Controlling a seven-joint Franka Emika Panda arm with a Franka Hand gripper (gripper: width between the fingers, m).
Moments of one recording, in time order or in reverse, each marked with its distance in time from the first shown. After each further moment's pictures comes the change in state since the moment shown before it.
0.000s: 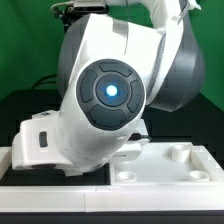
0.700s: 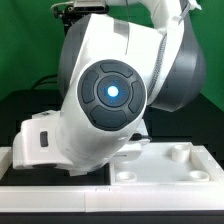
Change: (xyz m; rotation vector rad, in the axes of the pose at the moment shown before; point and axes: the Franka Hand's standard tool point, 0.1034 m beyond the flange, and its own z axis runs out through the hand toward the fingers) arm 0.000 -0.001 0.001 -0.001 -0.005 0.004
